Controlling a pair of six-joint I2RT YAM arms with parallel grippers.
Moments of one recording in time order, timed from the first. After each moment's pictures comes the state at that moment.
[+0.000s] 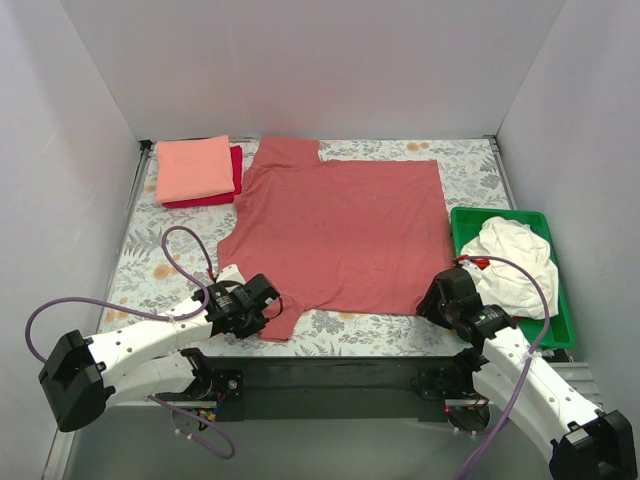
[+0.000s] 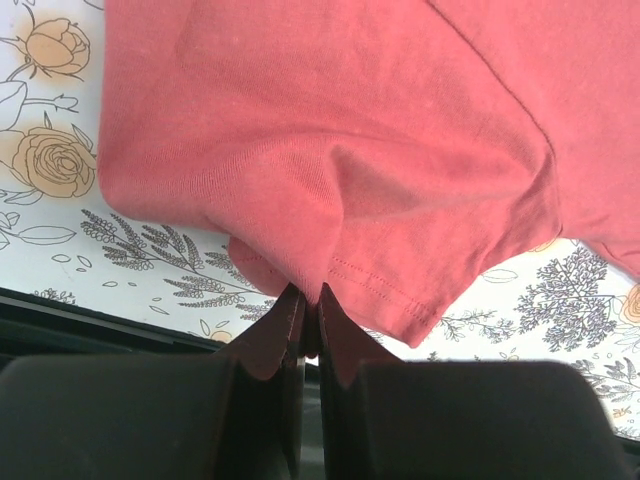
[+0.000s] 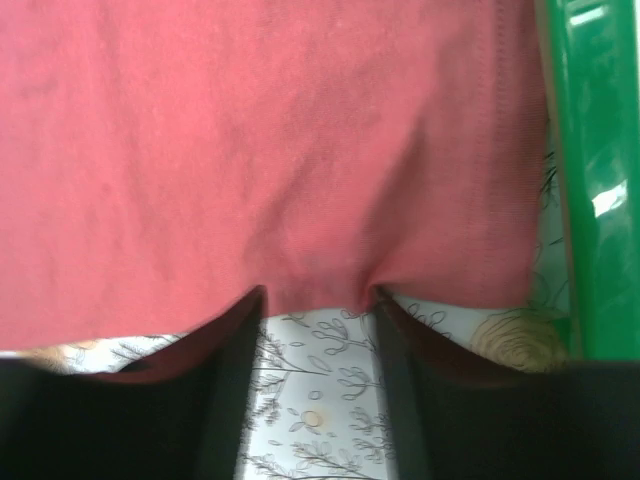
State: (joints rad) left arm -0.91 1.01 0.59 -0.88 -0.35 -1.35; right arm 0.43 0.66 0.30 -0.58 0.17 0.79
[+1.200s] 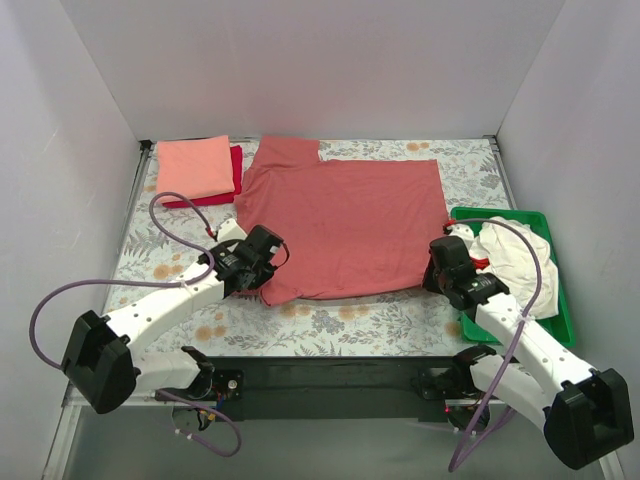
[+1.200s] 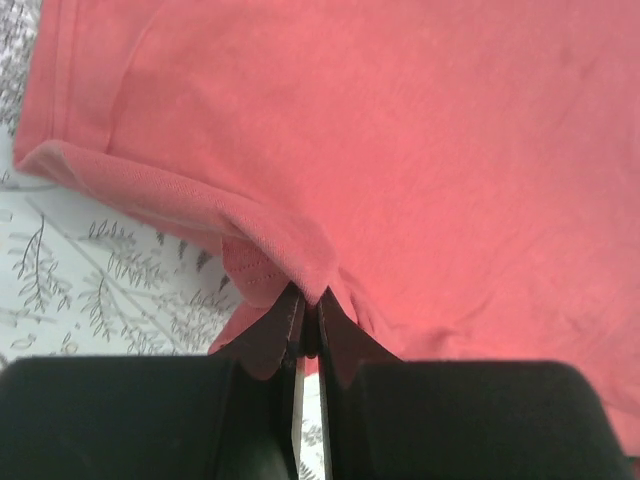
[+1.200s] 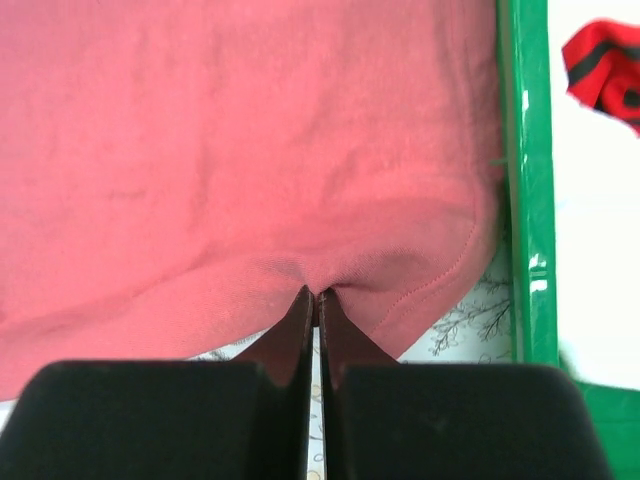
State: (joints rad) left arm -0.73 1.19 0.85 -0.74 -0.48 -1.28; right arm 0.43 0.89 0.52 -0.50 0.29 0.54
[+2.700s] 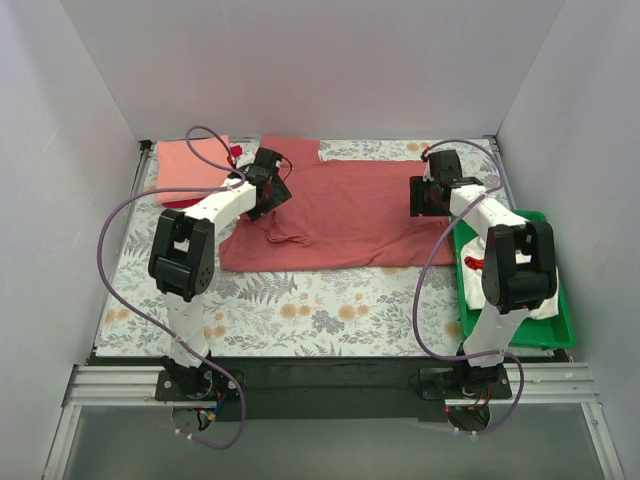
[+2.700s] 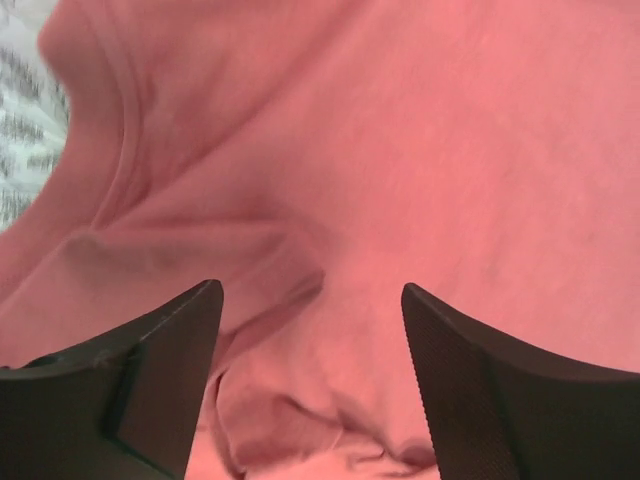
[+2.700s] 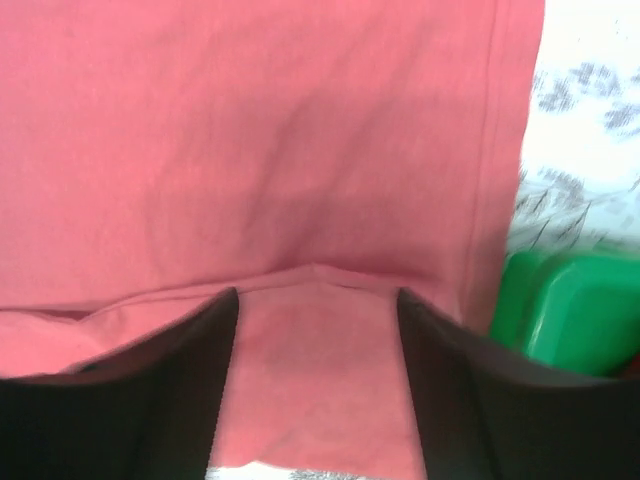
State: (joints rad) left arm -0.37 1.99 1.51 -0.52 -0.34 -0.87; right arm 0.17 1.77 1.25 -0.42 0.03 0.12
